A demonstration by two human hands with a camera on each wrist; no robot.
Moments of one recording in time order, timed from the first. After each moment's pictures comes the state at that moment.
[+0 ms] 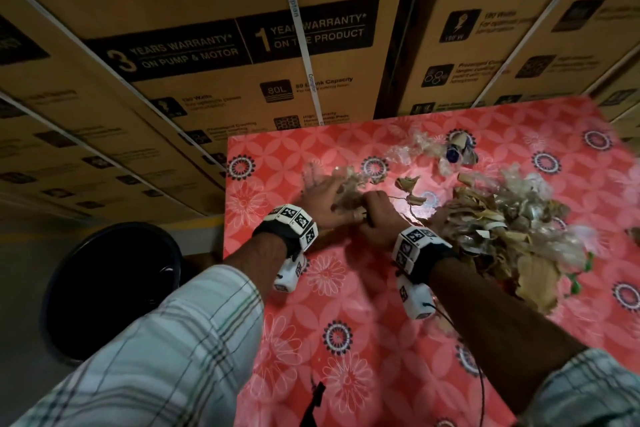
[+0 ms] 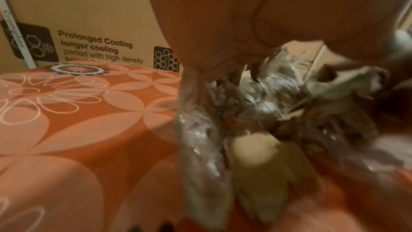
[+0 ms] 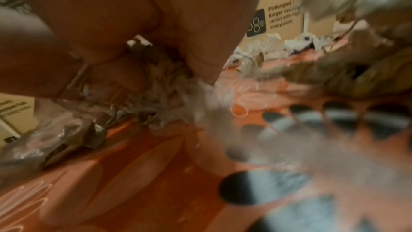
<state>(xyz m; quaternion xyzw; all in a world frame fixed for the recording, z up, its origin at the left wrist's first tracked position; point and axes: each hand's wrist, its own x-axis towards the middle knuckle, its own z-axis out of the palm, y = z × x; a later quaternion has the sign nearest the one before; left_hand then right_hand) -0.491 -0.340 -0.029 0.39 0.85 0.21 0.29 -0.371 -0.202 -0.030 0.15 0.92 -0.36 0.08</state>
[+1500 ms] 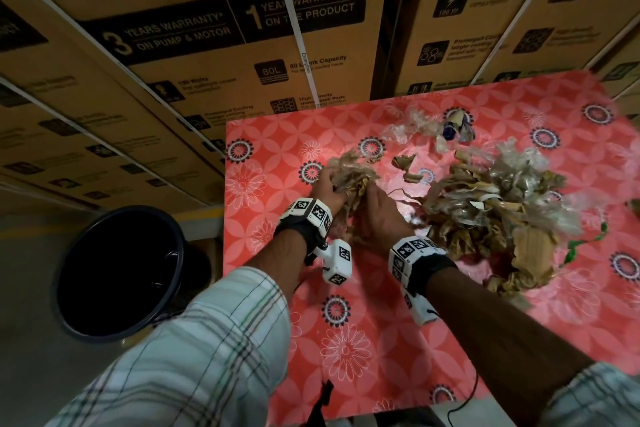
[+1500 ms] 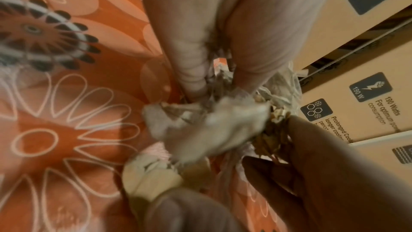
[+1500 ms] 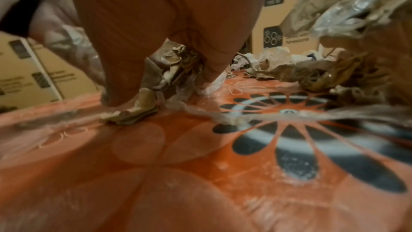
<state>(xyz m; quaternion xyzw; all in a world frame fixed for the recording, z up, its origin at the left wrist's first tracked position) -0.449 -0.317 -0.062 0.07 0.83 0.48 0.29 -0.328 -0.223 -0.038 0.14 0.94 -0.30 0.08</state>
